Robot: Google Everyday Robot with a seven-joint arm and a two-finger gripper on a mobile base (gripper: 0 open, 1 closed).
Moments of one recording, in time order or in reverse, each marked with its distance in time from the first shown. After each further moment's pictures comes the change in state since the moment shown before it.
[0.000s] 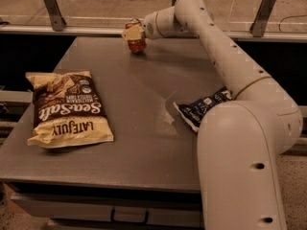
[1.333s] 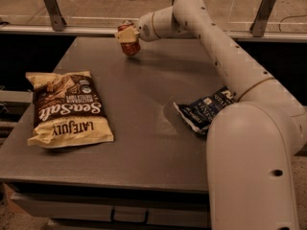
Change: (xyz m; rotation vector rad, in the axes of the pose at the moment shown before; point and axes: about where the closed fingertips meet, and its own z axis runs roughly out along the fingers) arm -0.005 0.045 -0.004 -0.116 -0.015 -0.040
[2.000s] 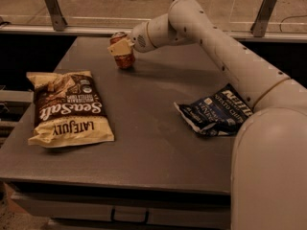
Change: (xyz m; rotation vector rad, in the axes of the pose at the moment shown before) arm 0.023 0.064 -0.005 -0.086 0.067 -0.024
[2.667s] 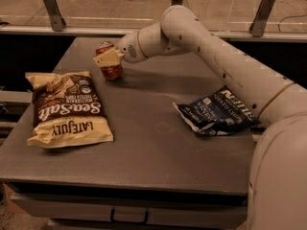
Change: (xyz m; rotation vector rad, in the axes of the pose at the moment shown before) arm 0.013 0.067 0.010 -0.126 0.002 0.000
